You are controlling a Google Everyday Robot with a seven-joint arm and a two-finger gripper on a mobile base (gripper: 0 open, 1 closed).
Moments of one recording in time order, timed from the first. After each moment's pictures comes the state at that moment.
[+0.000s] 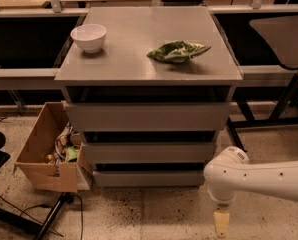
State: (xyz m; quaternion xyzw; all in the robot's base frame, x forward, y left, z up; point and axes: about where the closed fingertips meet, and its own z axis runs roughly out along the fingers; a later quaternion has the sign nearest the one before) arm 0.432 -0.250 0.449 0.66 -0.75 0.03 0.05
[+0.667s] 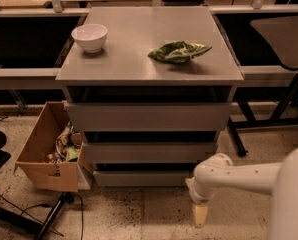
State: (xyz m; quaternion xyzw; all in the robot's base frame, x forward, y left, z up) arm 0.490 -0.189 0.358 0.72 -0.70 -0.04 -0.05
